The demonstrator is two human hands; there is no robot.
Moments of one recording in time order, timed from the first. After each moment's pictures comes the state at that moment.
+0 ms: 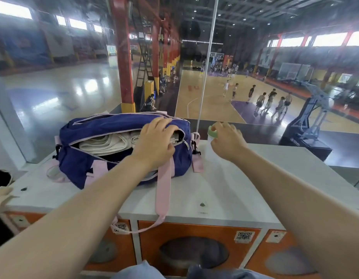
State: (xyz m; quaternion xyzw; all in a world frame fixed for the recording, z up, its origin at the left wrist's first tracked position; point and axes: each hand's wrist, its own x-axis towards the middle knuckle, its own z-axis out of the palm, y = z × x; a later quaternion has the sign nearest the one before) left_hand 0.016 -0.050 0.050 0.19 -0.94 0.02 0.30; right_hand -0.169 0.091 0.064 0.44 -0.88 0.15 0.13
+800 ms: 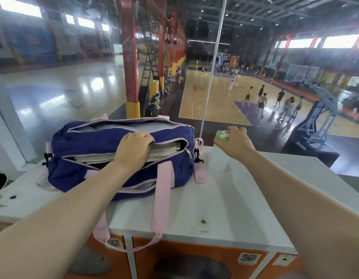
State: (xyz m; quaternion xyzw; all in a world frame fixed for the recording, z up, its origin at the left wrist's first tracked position) left_hand 0.016 -0.117 0.026 0.27 -0.92 0.03 0.26; right_hand -0.227 0.064 0.058 0.32 -0.91 0.26 0.02
